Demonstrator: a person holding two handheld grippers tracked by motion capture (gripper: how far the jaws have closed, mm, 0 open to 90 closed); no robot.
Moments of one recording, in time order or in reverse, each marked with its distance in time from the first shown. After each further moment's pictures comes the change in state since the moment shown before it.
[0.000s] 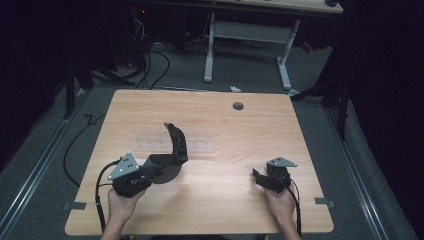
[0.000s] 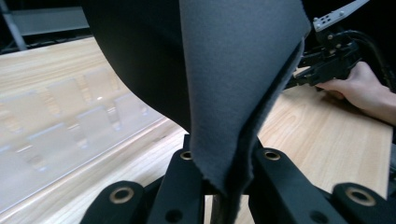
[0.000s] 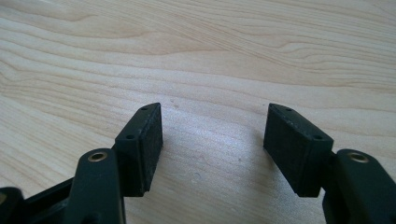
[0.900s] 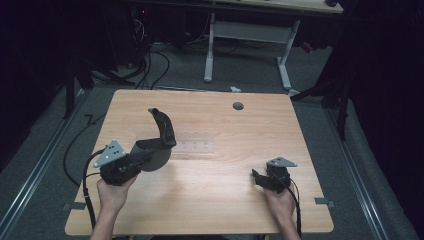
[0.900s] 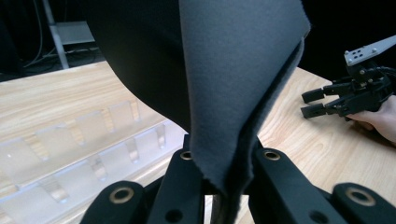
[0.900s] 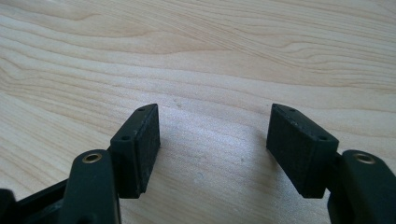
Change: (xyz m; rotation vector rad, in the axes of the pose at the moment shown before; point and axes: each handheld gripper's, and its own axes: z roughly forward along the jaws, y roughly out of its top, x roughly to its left) left arm 0.008 0.040 -0.002 -0.089 0.072 -0.004; right arm 0.000 0.000 0.000 0.002 0.010 -0.005
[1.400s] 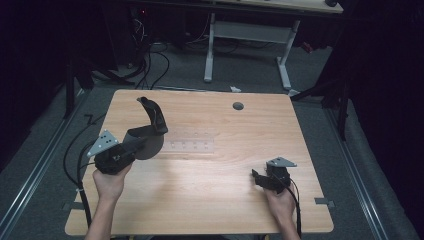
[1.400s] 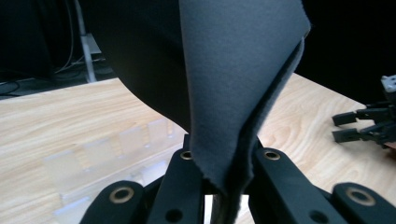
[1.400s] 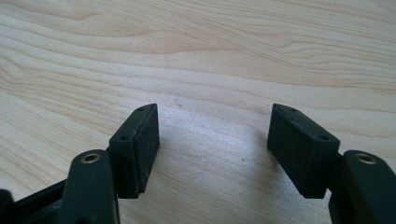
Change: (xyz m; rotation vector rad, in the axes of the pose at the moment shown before) left arm 0.022 0.022 0.011 -0.081 0.056 -0.005; right arm 0.000 0.000 0.000 0.001 0.001 -0.004
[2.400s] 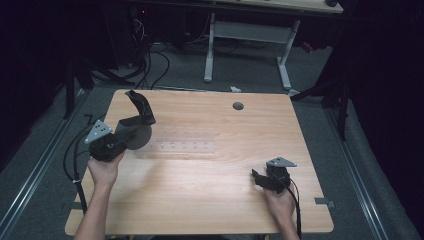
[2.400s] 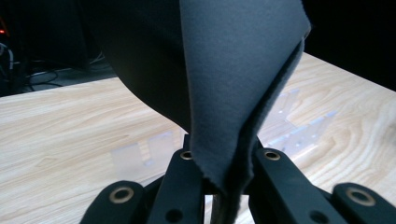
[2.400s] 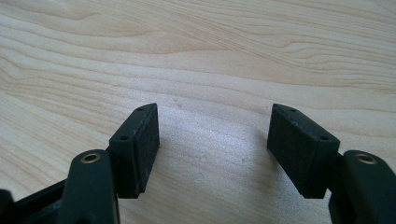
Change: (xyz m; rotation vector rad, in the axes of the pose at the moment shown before) left arm 0.051 0.009 0.019 -0.023 0.109 0.031; right arm 0.001 0.000 0.000 0.001 -0.003 0.004
